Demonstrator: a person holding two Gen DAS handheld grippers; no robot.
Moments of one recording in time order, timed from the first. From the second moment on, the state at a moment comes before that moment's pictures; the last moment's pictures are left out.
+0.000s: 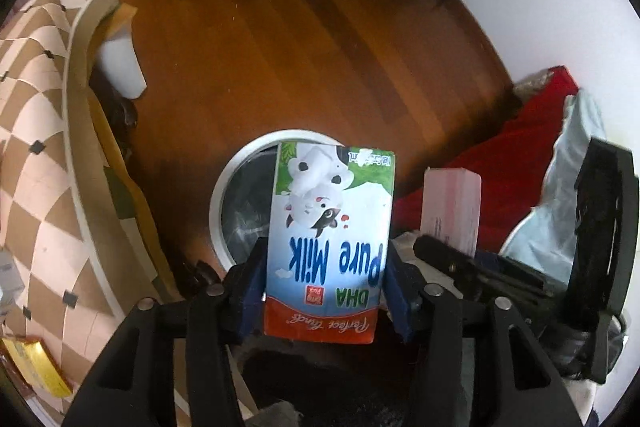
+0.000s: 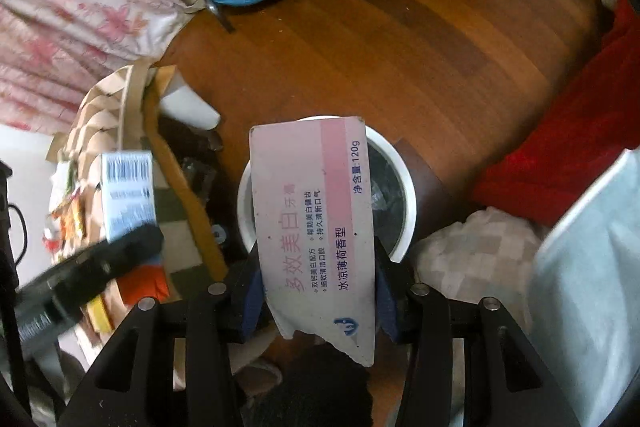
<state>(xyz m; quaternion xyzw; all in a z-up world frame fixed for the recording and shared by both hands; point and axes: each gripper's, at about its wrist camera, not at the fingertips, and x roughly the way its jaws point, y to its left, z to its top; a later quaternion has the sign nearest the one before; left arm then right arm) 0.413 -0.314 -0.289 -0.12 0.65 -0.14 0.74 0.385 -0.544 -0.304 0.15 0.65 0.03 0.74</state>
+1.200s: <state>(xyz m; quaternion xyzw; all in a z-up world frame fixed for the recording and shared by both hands) 0.334 -0.280 -0.175 -0.03 0.55 -0.01 0.84 0.345 -0.507 -0.194 0.04 0.62 -0.03 0.78</state>
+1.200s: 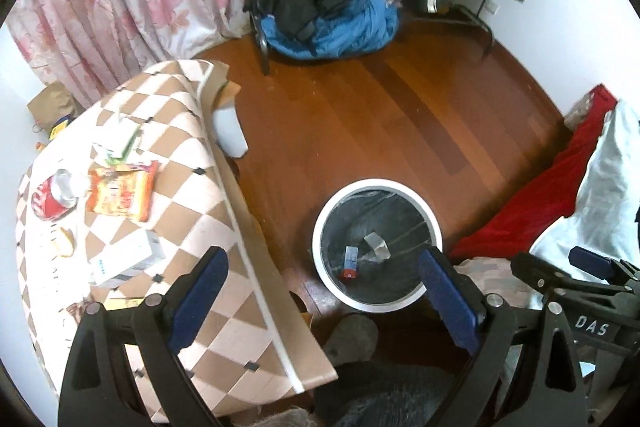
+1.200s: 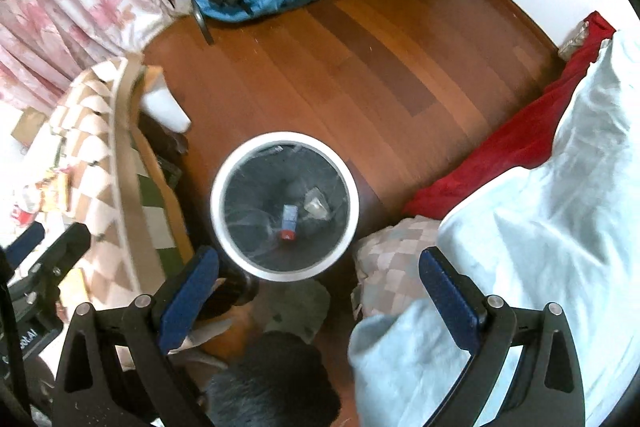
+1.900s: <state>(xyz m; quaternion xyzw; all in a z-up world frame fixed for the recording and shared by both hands) 0.167 0.009 -0.237 -0.11 0.56 0.30 0.76 0.305 -0.153 -0.223 -0.20 0.62 0.28 0.70</state>
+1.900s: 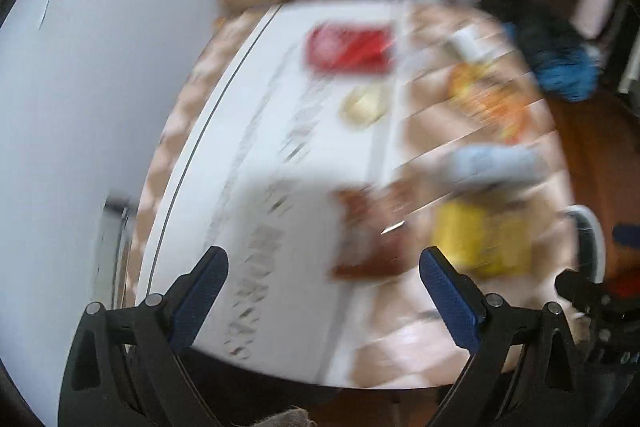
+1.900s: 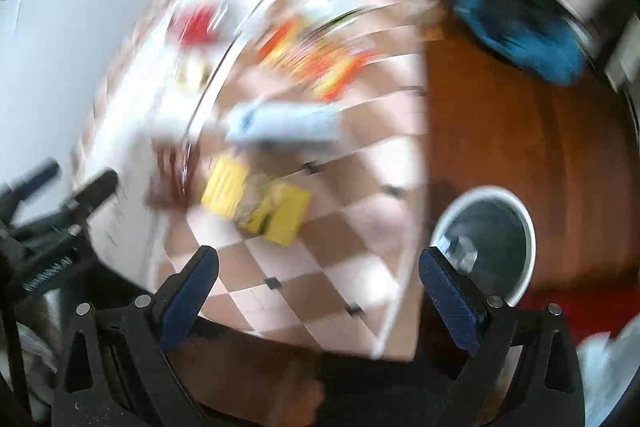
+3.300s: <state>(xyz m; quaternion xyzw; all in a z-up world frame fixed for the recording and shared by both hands) 0.214 0.019 -0.316 -0.15 0.60 0.19 0.76 0.317 -0.133 -0.315 -0.20 0.66 0.20 0.69</state>
